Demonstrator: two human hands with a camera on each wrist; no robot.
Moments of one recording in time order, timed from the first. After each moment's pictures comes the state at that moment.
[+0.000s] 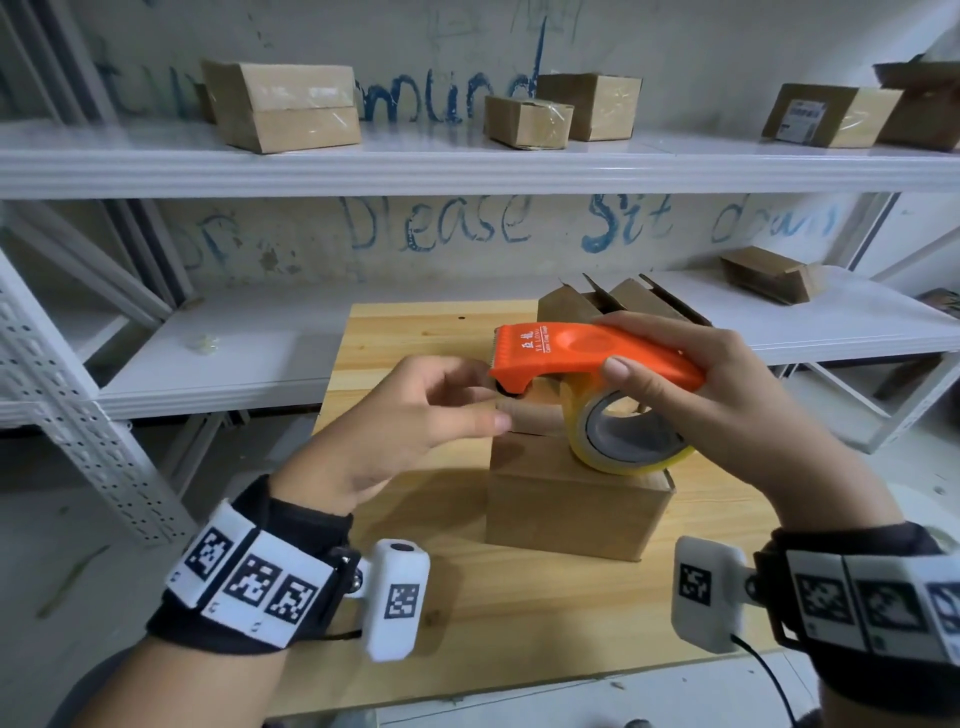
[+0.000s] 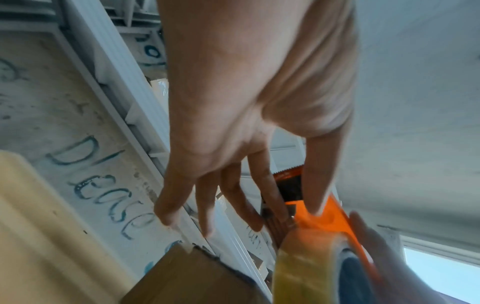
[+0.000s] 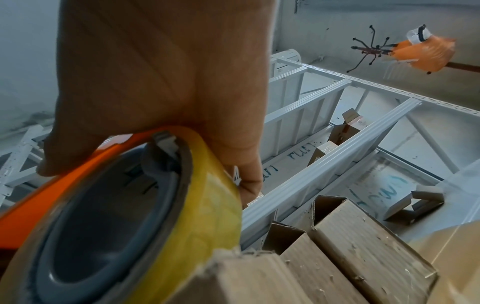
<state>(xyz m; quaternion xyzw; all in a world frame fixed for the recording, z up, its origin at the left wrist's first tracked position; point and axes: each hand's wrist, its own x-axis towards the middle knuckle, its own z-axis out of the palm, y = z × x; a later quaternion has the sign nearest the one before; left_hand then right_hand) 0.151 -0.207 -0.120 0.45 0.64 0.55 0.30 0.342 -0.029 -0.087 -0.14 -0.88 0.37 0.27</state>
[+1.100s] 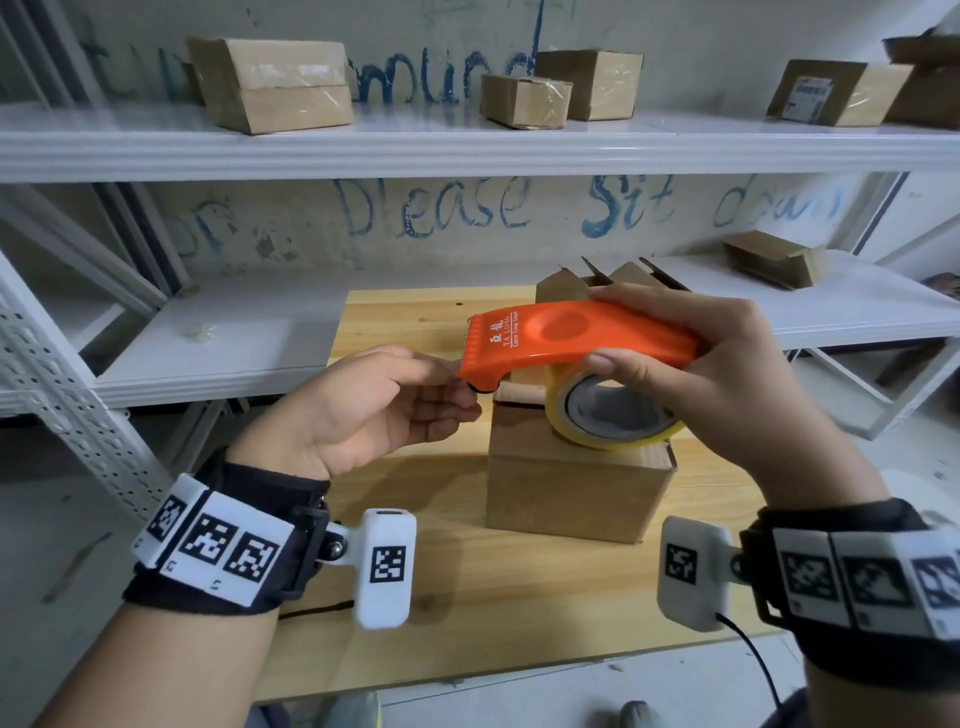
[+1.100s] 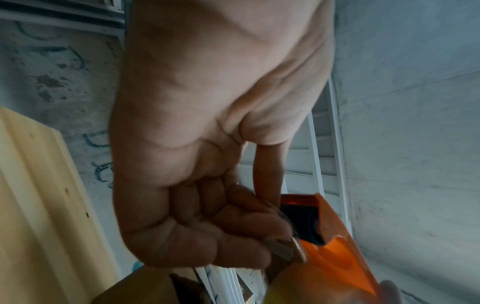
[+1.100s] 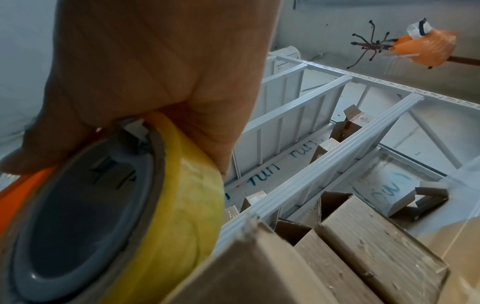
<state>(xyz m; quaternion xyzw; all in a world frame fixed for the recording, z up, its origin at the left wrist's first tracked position) 0.142 -0.208 -0.111 0.27 0.58 0.62 0.44 0.336 -0.029 -0.092 -0.09 -0.86 0.38 0.34</state>
